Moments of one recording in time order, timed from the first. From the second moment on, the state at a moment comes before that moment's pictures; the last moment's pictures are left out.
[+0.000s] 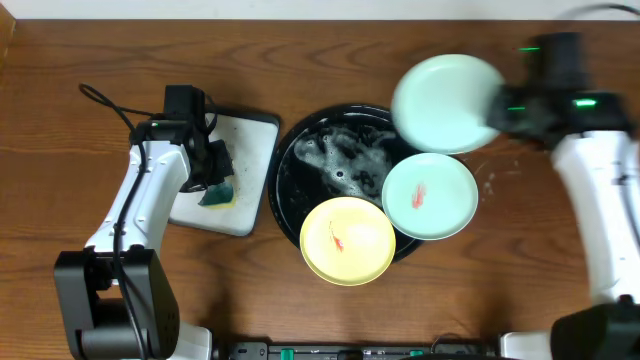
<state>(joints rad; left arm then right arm) 0.01 1.65 1.18 -0.89 0.00 -0.30 -0.05 1.58 1.51 -0.99 -0.03 0.43</state>
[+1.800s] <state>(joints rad) 0.01 1.65 1.18 -0.87 0.00 -0.30 0.01 1.60 1.00 -0.88 -0.06 0.26</state>
